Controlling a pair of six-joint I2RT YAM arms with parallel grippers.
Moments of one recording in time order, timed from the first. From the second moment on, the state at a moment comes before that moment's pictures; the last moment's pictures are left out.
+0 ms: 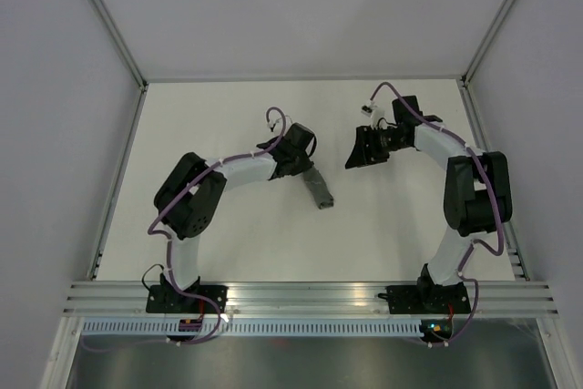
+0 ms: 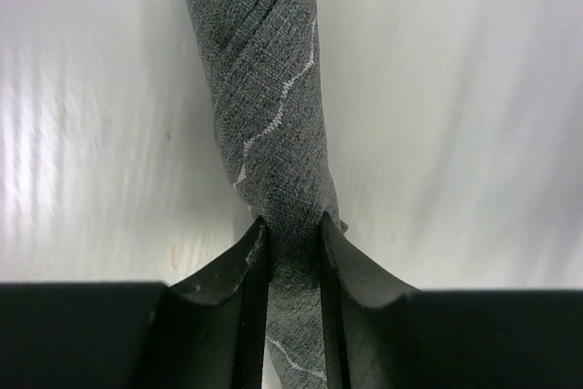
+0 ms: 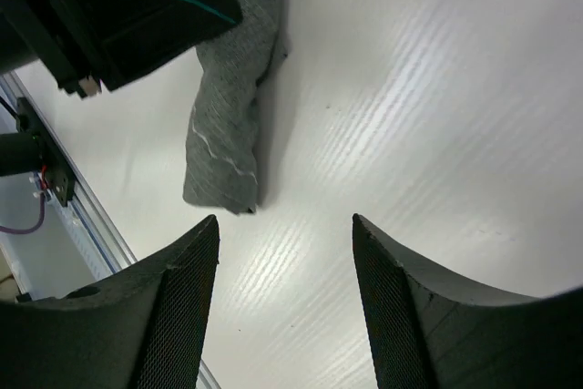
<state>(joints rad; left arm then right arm) -0.73 1.95 1.26 -0.18 -0.30 -1.02 0.14 1.82 1.24 -0.56 -0.78 -0.06</state>
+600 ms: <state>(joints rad) -0.64 2.25 1.84 -0.61 -0.16 -0.36 -0.04 1.88 1.34 -0.67 -0.84 -0.12</state>
